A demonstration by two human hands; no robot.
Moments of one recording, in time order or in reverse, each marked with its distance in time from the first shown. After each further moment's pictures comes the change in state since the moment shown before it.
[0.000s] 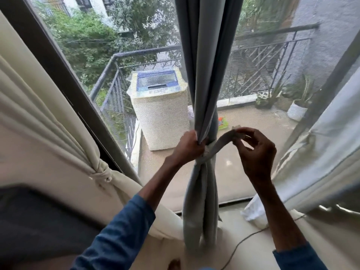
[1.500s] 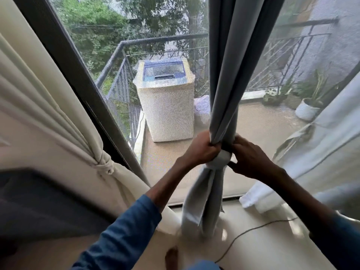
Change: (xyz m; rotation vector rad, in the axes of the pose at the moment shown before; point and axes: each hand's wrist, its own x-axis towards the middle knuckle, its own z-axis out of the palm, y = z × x) left_hand -0.021 0.016 0.010 -0.110 -0.008 0.142; right_hand 0.016 0.031 0.001 -0.791 -0.873 -0.395
